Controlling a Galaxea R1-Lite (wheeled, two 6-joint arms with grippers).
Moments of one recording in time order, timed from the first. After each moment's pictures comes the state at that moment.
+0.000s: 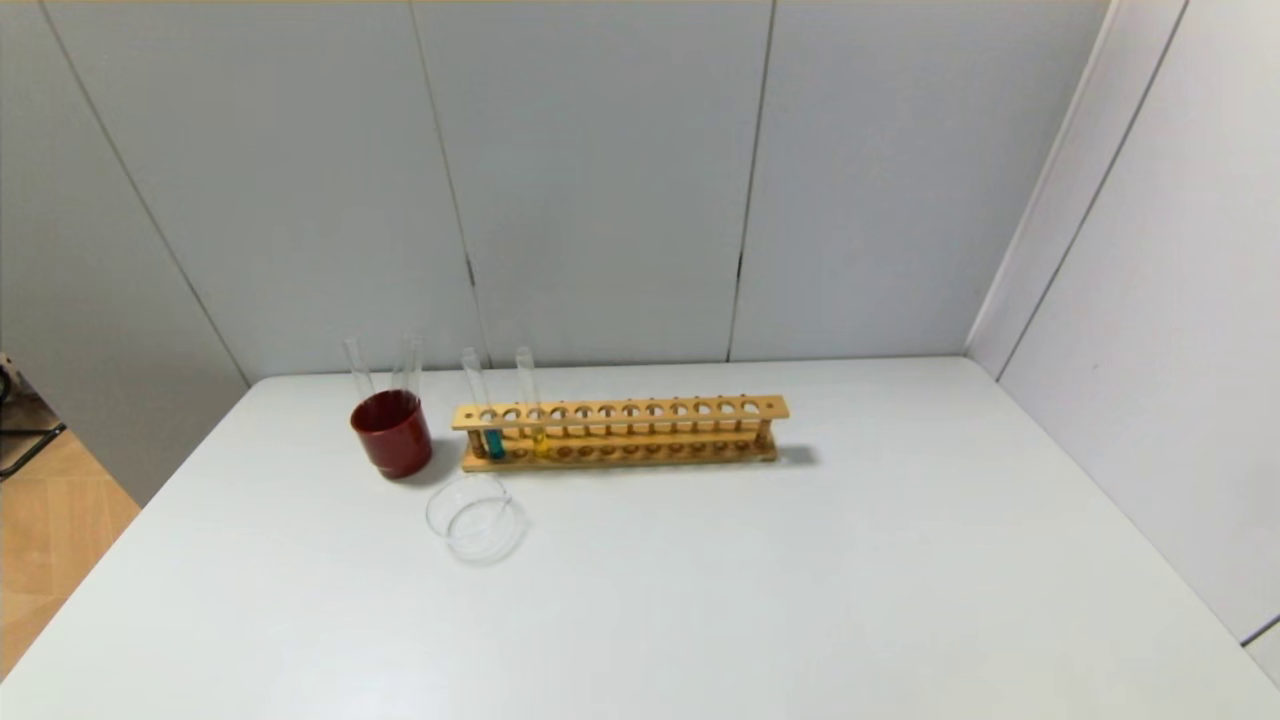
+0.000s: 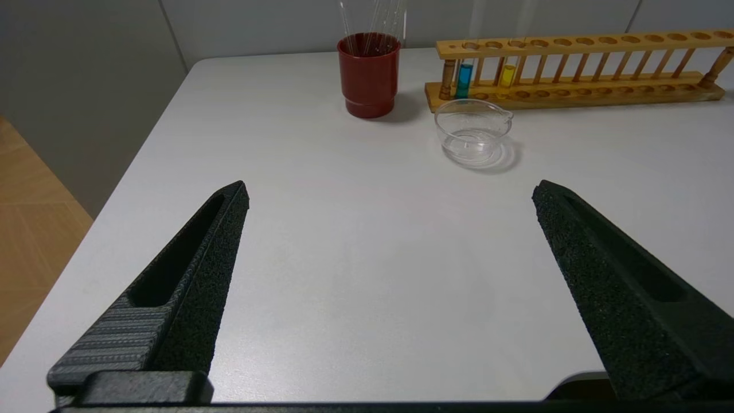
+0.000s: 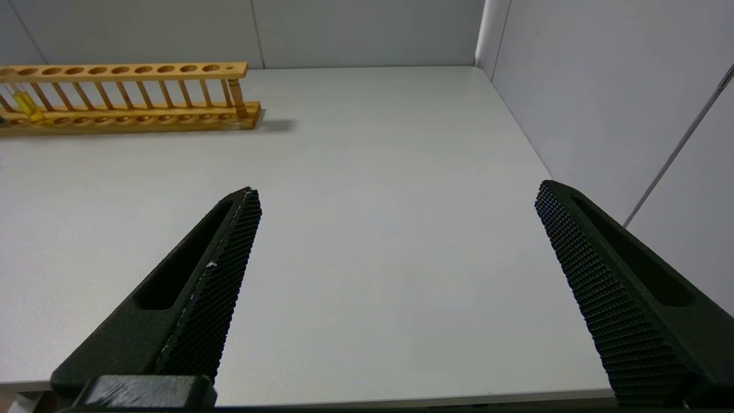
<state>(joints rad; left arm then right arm) 0.00 0.00 0.00 0.00 0.00 -0.01 0.00 0.00 0.00 -0.01 -0.01 0.01</state>
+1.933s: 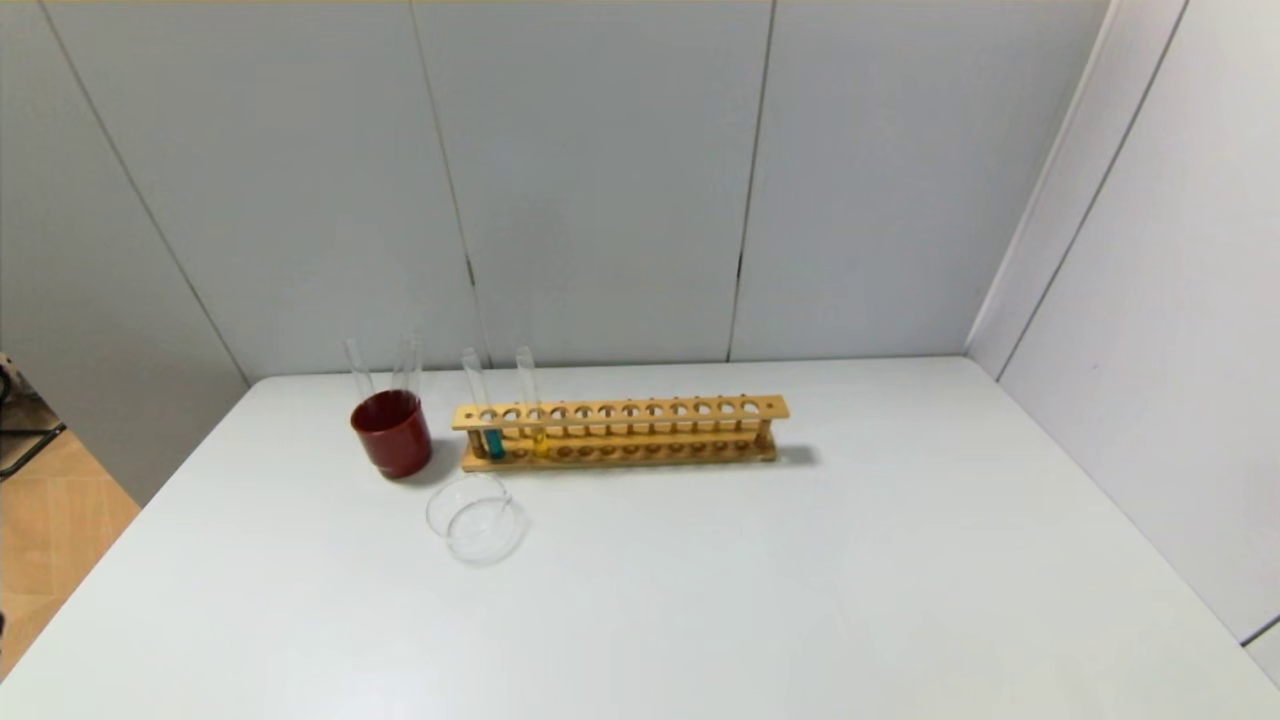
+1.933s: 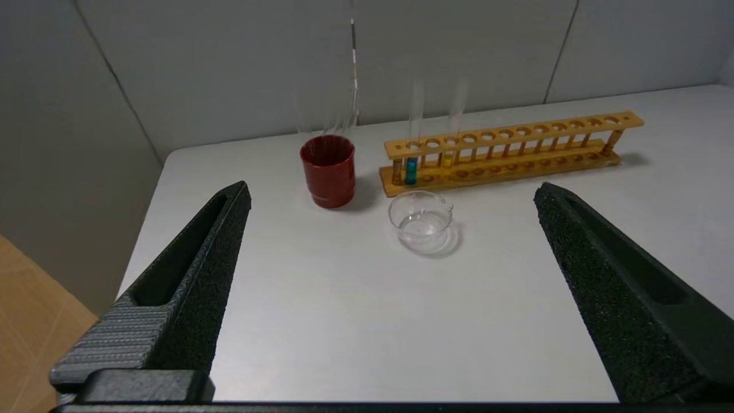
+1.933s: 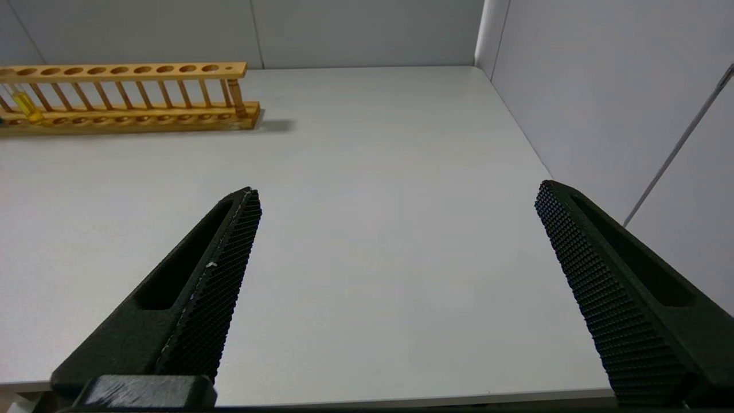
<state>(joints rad) -0.02 0.46 -0.53 0.07 -0.12 0.01 0.00 0.00 0.00 -0.01 -0.01 0.01</state>
